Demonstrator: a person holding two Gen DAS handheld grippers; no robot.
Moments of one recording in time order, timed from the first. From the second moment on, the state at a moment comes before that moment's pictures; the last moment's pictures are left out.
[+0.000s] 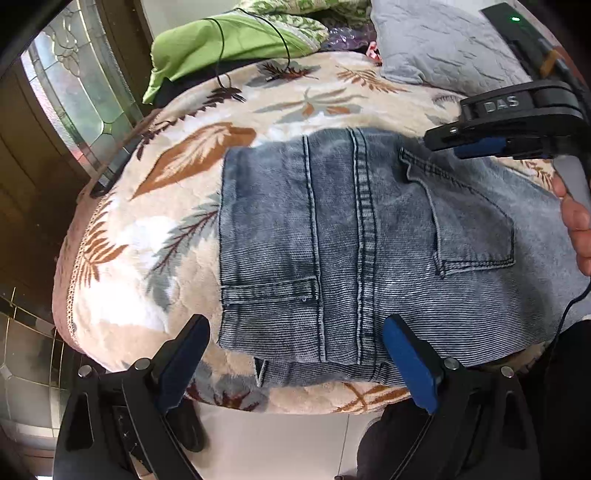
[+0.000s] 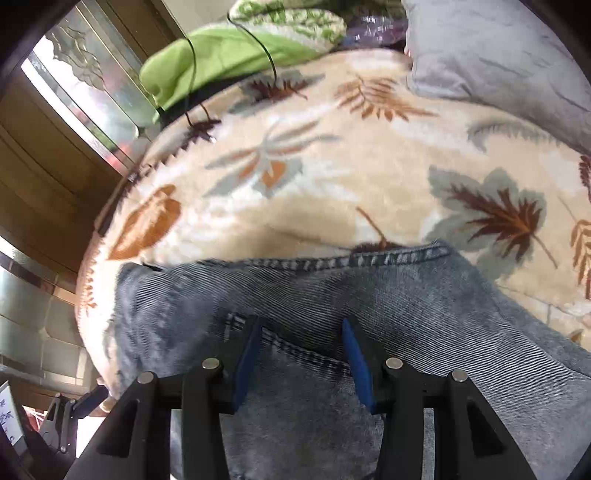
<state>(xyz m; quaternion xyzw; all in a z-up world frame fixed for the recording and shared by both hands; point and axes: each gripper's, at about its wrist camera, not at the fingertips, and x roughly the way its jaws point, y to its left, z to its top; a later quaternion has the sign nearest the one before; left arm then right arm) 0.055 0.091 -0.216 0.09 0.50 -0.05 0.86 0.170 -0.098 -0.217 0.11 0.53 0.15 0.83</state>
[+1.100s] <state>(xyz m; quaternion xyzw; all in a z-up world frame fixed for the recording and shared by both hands) 0.006 -0.134 -0.160 0.24 0.44 -0.16 0.85 -0.048 -0.469 -0.190 0.28 0.42 -0.06 0.86</state>
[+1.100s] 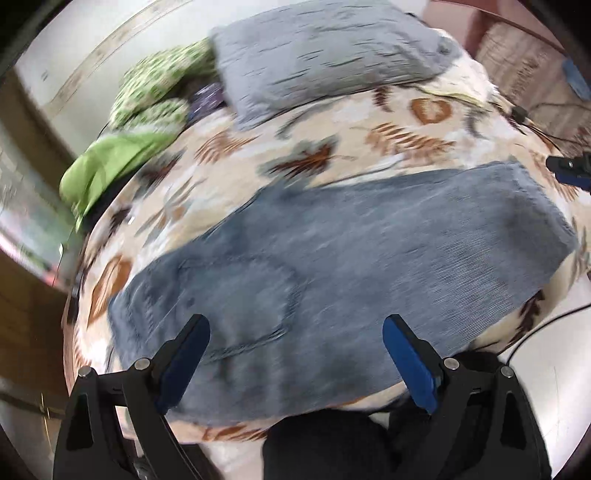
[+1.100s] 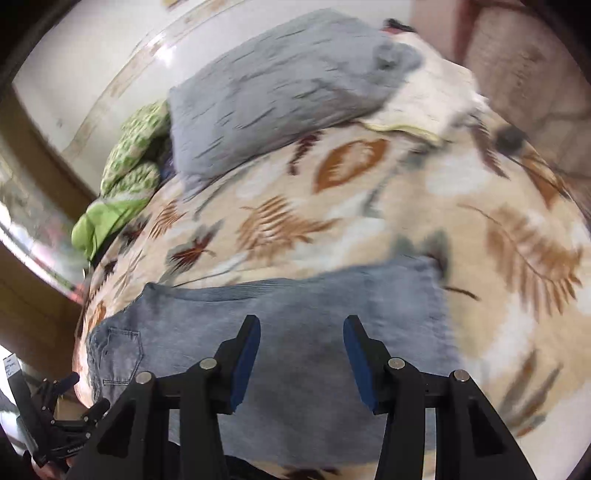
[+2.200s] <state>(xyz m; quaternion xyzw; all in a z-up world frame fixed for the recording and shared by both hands) 0.053 -0.263 -0.237 0.28 0.50 -0.20 0.80 -0.151 -0.534 -0.307 0.56 0.37 -0.03 0.75</state>
